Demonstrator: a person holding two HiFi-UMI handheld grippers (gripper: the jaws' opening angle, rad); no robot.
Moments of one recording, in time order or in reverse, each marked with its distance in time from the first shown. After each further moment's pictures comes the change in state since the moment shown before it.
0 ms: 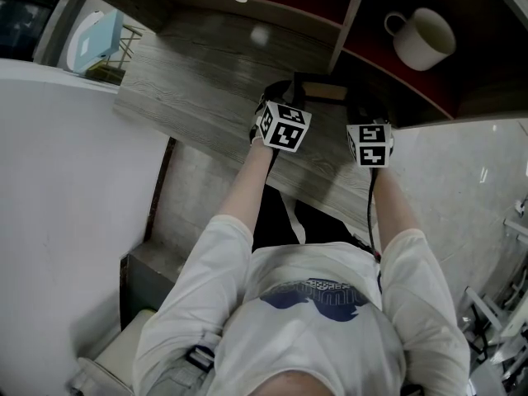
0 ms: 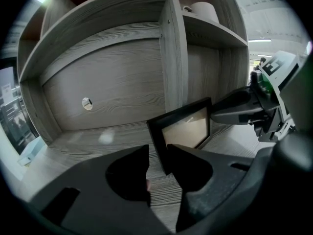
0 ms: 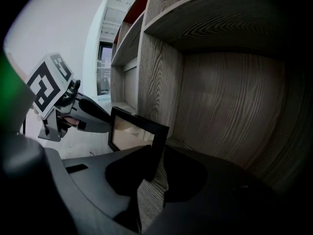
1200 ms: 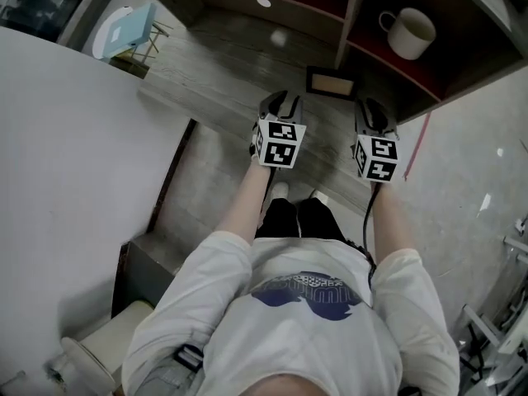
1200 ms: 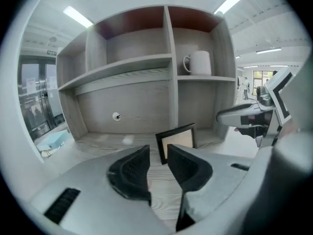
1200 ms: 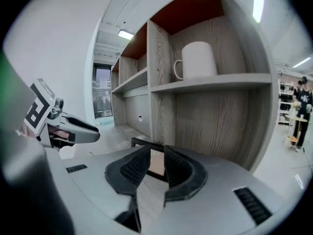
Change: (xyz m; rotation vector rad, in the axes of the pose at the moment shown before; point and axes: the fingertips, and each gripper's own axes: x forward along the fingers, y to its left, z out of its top) left arm -0.132 -0.010 0.012 -0.132 -0.139 0.131; right arm -0.107 0.020 0.043 0.155 -0.167 -0.018
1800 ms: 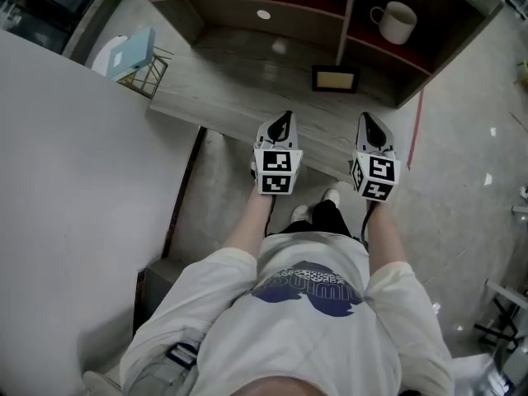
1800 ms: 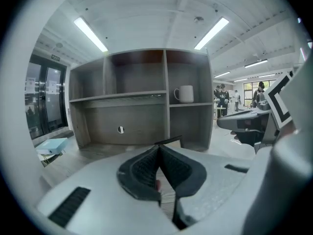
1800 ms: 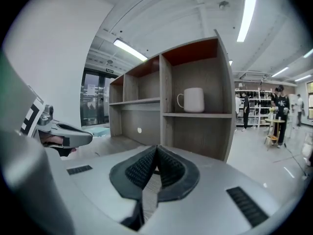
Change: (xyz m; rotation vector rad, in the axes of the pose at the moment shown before) left arm -0.131 0.016 0.009 -0.010 -0.182 -0.058; right arm -0.105 0.079 0.032 0.043 -0.109 -0.181
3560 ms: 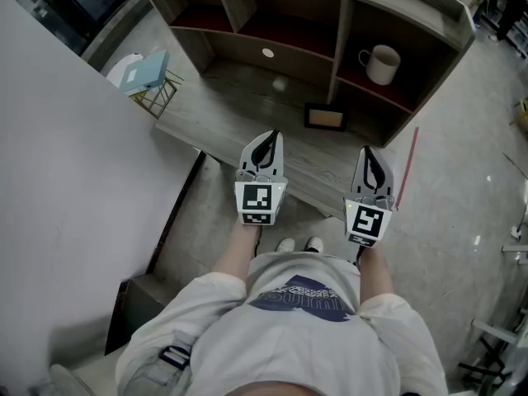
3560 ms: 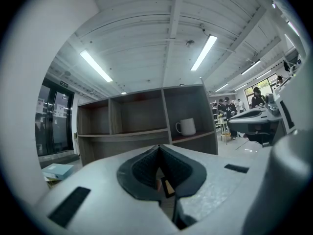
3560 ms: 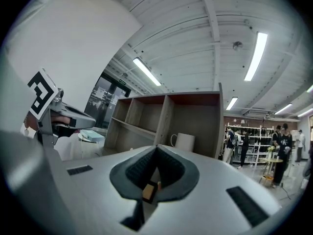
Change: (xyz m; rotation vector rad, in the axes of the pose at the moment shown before) left arm -0.050 -0.010 0.100 0.071 -0.304 0.087; right arm -0.068 -0.018 0.090 -0.244 -0.279 -0.044
